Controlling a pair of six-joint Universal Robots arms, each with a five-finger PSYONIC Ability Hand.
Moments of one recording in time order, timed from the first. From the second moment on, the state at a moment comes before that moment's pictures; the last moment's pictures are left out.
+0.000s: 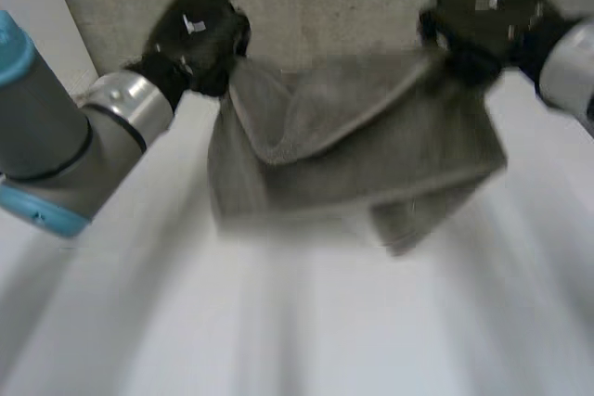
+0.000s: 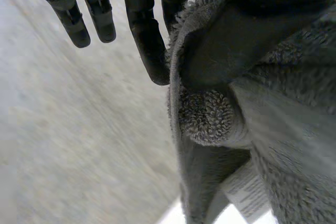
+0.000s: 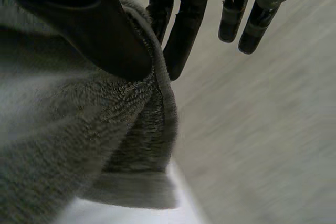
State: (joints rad) left arm 4.30 -1.92 -1.30 3.40 -1.25 3.42; right arm 1.81 -1.31 1.08 0.25 1.07 2.59; left_hand 1.28 1.34 0.23 0.23 1.15; right_hand 1.31 1.32 0.22 0.25 1.15
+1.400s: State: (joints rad) left arm 4.44 -1.85 -1.89 3.58 -1.00 3.53; right arm 2.04 -0.91 1.44 -0.03 1.15 2.80; left_hand 0.49 0.48 0.23 0.23 0.25; right_hand 0.55 0.54 0.22 0.25 0.39
